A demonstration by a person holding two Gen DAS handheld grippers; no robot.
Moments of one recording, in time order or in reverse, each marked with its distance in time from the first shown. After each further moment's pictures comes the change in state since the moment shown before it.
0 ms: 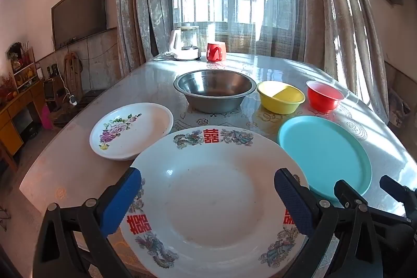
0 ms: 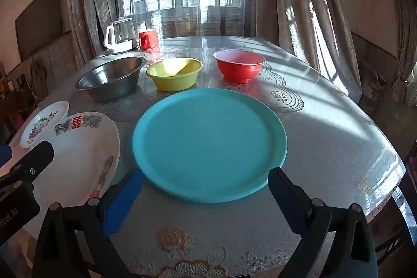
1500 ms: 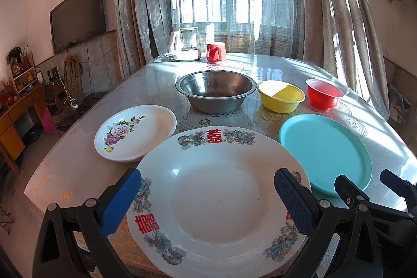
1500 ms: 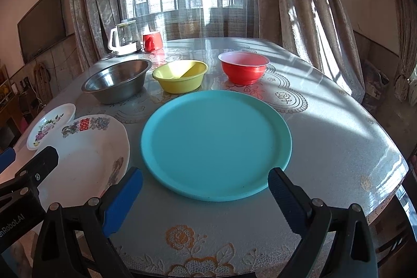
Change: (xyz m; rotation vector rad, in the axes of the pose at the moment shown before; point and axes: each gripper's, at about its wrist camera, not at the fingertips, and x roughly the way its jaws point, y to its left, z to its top) left arm -0.005 0.002 0.001 0.018 0.020 0.014; right arm -0.005 0.001 0.002 0.054 0.003 0.079
